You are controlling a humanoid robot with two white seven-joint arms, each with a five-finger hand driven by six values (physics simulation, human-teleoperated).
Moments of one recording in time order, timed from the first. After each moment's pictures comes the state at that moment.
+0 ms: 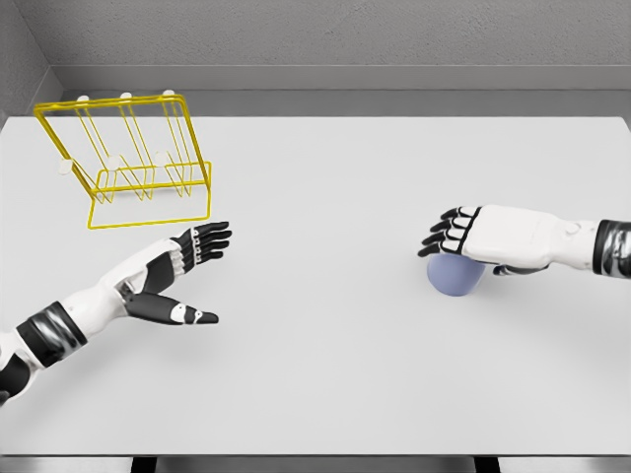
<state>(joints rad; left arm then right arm) -0.21 0.95 -0.77 -1.79 0.83 -0.22 -0.16 -0.56 -1.01 0.74 -1.66 0.50 -0.61 0.36</state>
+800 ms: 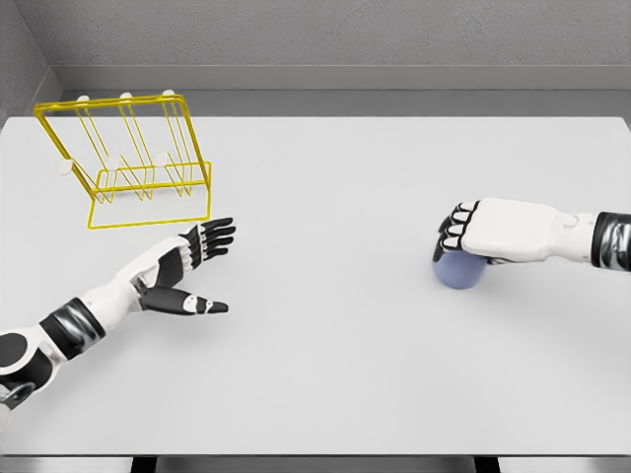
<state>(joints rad) -0.23 0.85 -0.77 -1.67 0.81 -0.20 -0.16 -0.59 -1.01 0.73 -1.66 0.52 -0.61 0.37</state>
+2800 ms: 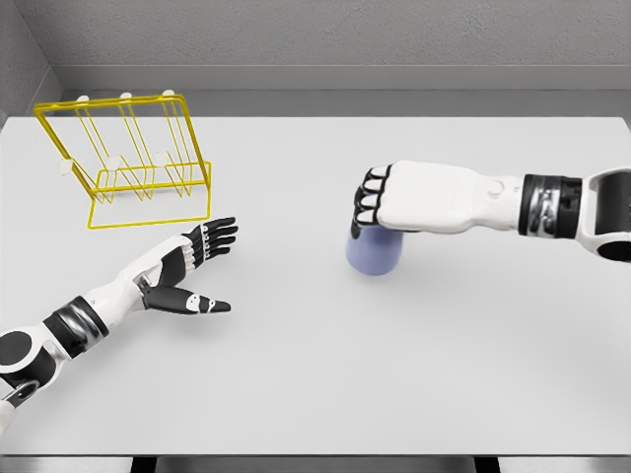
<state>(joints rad) -0.24 0.84 -0.78 -1.66 0.79 -0.20 -0.16 -0.72 -0.79 0.73 -1.77 0.52 -0.61 0.42</state>
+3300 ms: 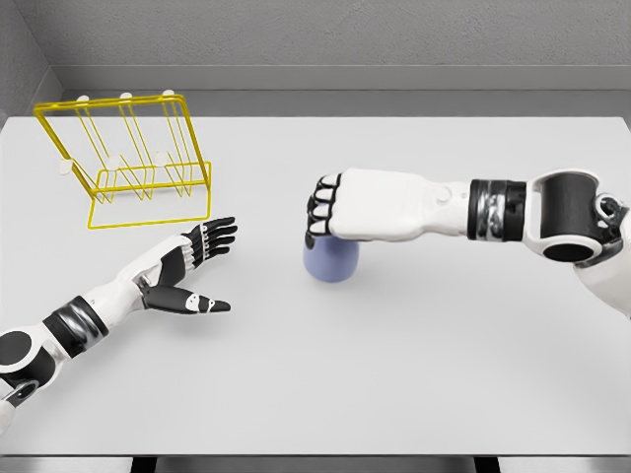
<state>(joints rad) -0.24 0.84 -0.78 -1.66 0.79 -0.20 -0.16 -0.73 -0.65 0.75 -1.77 0.57 -0.61 0.46</state>
